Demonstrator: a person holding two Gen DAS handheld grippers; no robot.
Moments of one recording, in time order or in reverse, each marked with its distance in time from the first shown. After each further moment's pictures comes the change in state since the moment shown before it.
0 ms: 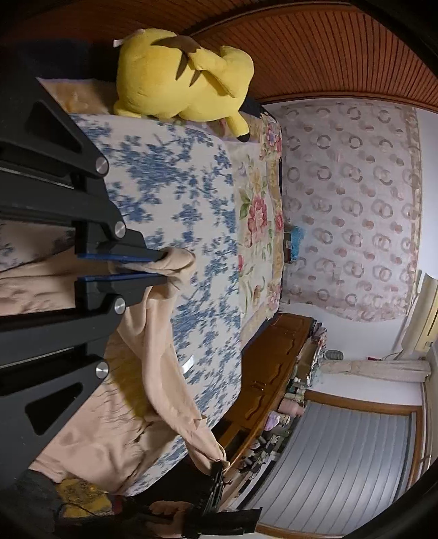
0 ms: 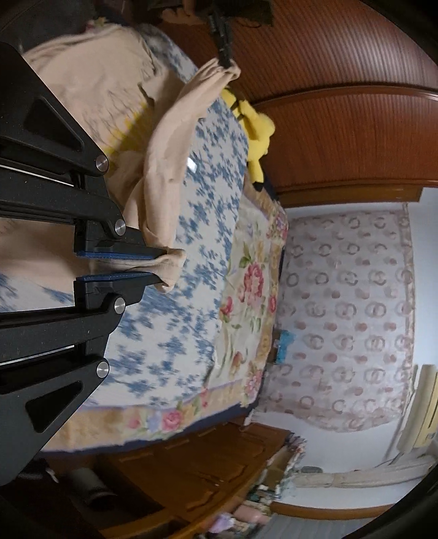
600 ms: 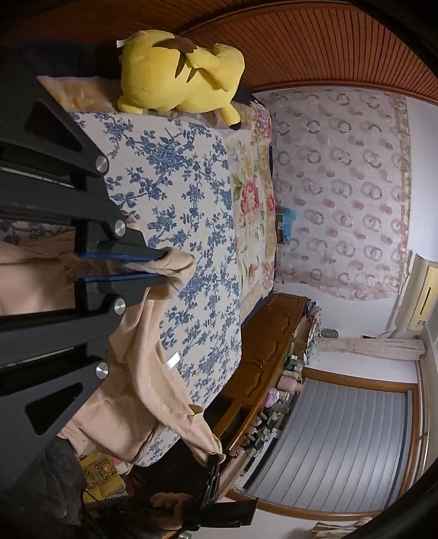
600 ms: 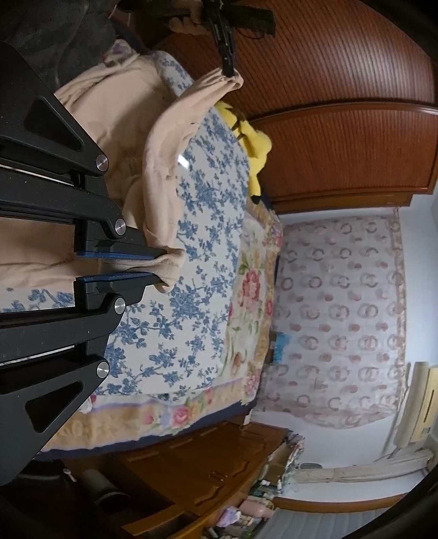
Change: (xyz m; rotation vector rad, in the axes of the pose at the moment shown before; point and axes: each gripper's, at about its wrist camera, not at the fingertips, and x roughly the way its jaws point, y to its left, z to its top) left arm -0.059 -0.027 -0.014 0.037 -0.028 -0.058; right arm -0.080 0.019 -0.028 0.014 -0.026 0.030
